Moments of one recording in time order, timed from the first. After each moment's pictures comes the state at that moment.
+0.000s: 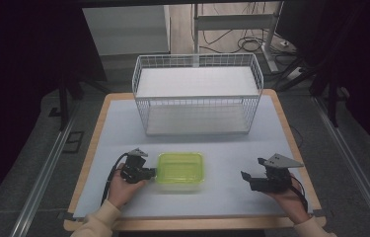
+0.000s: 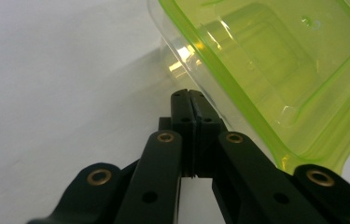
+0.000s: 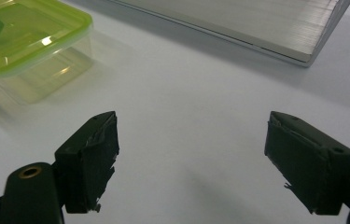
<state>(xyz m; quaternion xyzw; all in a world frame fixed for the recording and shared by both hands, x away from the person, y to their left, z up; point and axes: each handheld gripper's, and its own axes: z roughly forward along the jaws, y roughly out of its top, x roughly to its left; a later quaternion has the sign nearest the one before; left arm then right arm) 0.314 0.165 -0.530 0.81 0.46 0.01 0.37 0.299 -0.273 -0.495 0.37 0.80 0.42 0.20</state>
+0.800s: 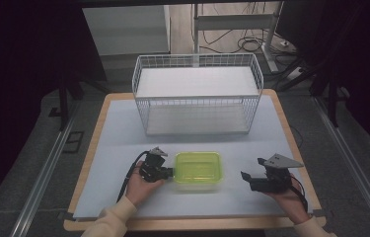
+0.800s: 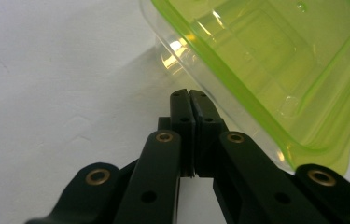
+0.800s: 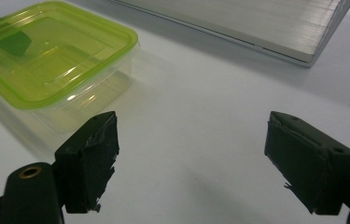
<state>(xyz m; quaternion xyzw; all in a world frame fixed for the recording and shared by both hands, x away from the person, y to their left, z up) 0.323 0.119 -0.528 0.83 0.43 0.00 0.37 0.299 -0.273 -0.496 0.37 0.80 0.43 0.20</state>
